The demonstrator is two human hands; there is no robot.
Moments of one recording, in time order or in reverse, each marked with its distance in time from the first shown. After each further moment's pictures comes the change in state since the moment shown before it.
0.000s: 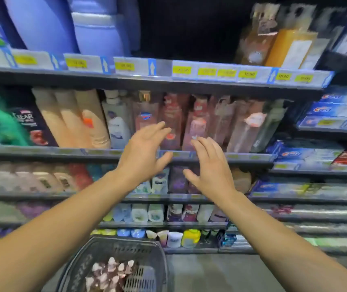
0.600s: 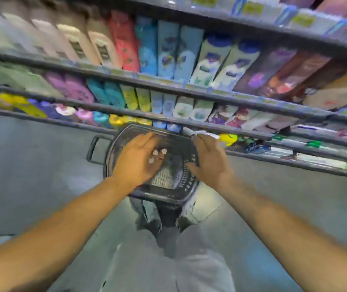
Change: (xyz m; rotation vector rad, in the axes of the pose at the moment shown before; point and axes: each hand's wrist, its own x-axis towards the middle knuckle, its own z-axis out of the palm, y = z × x) left_hand -0.332 -0.151 0.077 -0.159 -0.486 -0.426; right_hand -0.162 -0.143 0.228 0.080 -0.665 -0.016
